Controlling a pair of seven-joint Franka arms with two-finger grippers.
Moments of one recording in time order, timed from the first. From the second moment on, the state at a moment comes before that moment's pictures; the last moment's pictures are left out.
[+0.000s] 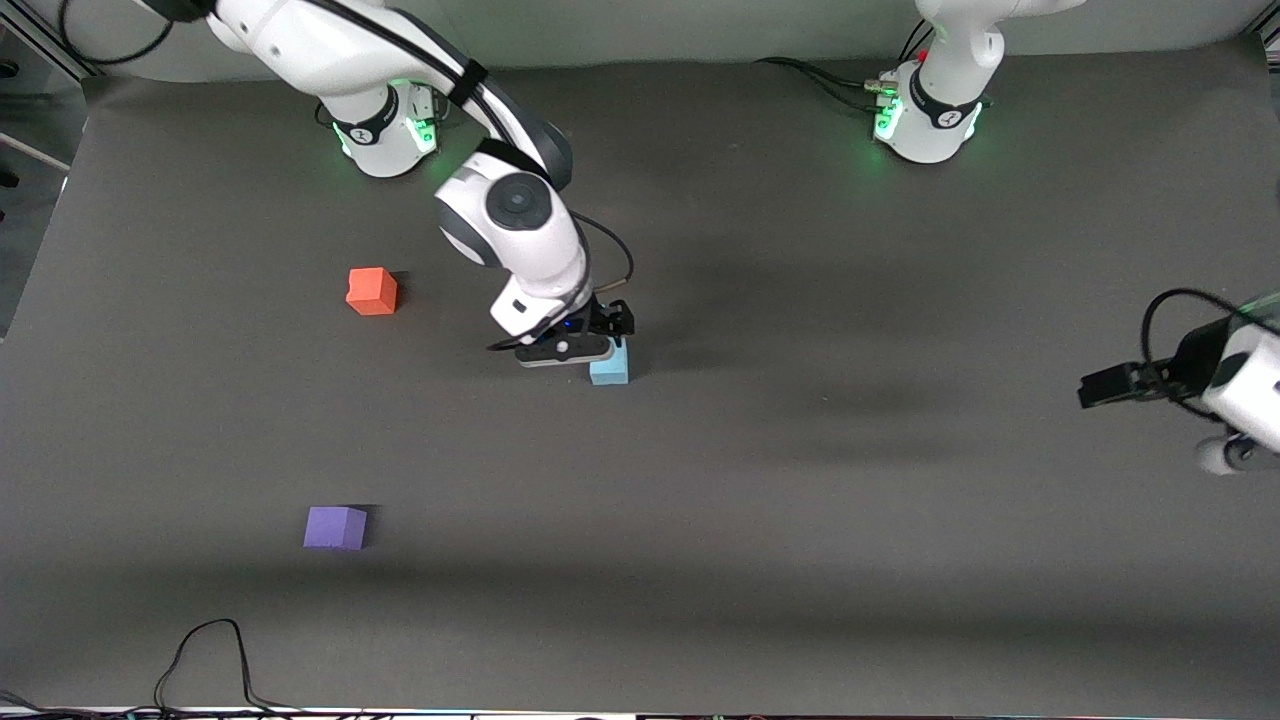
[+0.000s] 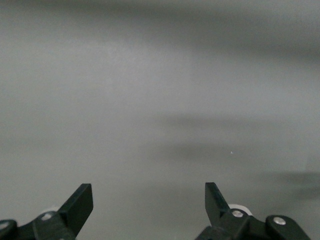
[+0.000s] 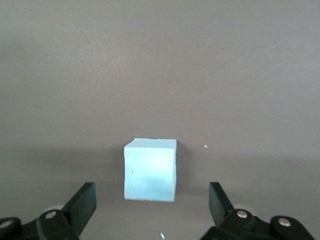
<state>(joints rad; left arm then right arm) 0.09 0.31 -0.12 -1.30 0.01 1.56 -0.10 0.24 0.50 0.52 -1.90 -0.36 2.42 0.94</state>
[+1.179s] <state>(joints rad) 0.01 0.07 -0.05 -1.55 0.01 1.61 0.06 0.25 0.67 0.52 -1.87 -0.64 2.53 1.18</state>
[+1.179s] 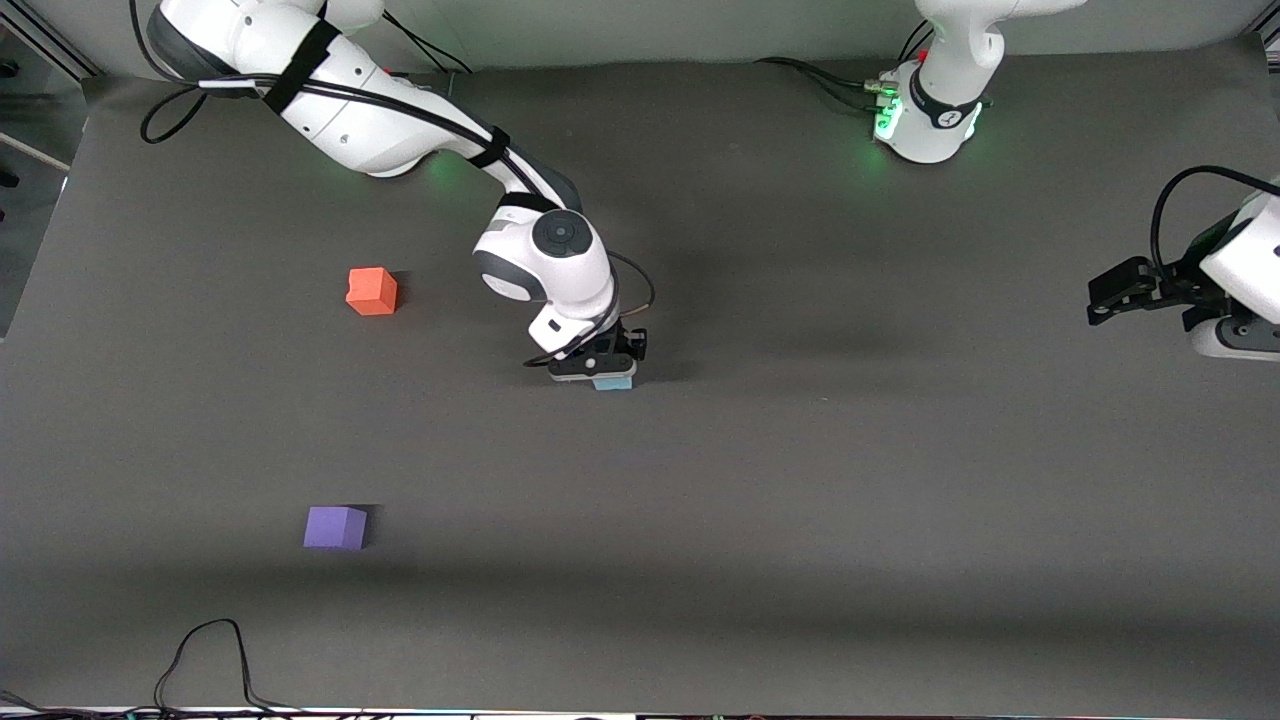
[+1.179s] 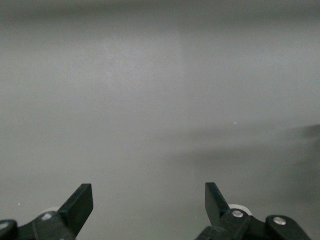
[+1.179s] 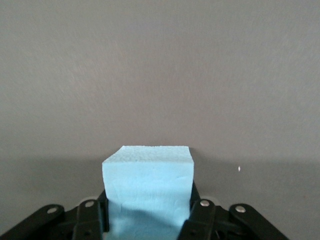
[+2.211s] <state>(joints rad) -0.05 0.04 0.01 -1.56 0.01 1.60 0.06 0.17 0.09 -0.06 -2.03 0.02 2.13 0.14</state>
